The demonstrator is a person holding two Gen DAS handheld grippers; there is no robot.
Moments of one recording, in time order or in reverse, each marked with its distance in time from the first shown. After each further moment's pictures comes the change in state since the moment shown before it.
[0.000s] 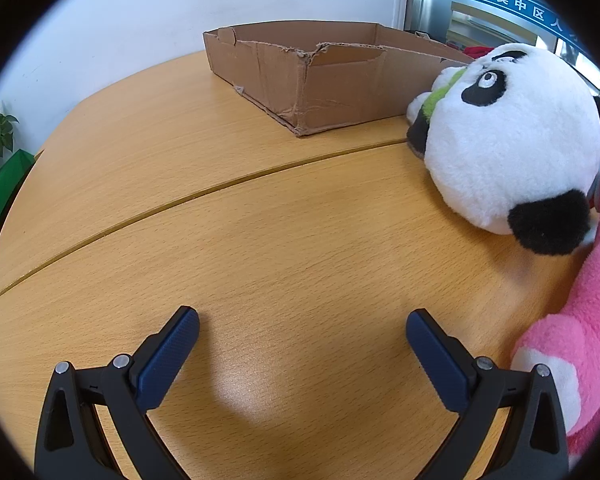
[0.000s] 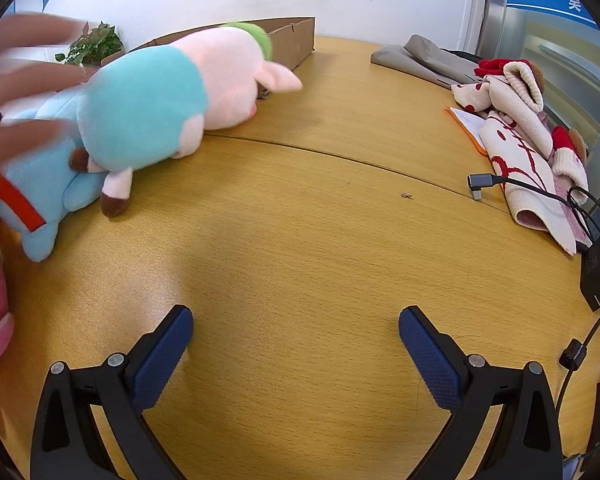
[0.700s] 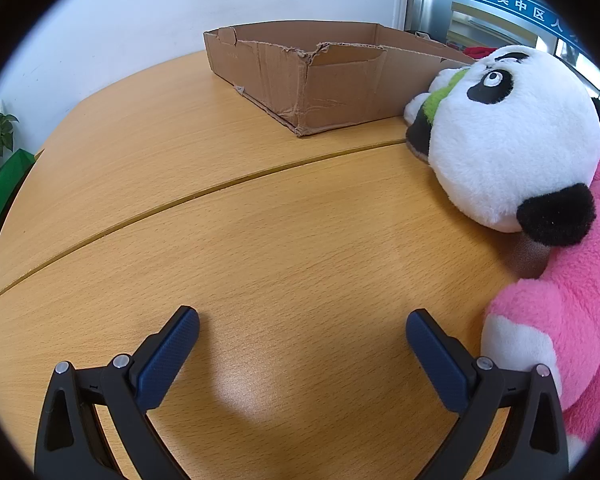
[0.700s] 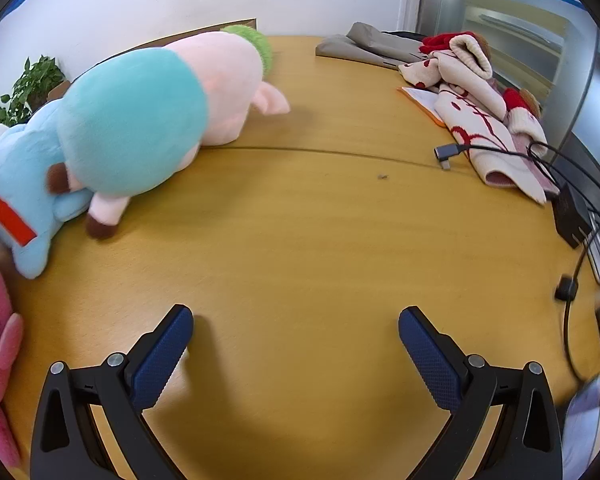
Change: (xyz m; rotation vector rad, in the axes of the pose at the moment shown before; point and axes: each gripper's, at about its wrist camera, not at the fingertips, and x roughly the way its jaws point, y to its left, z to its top) left arm -0.001 0.000 -0.001 -0.005 0.000 0.003; right arm -0.007 0.036 -0.006 0.157 0.002 -0.116
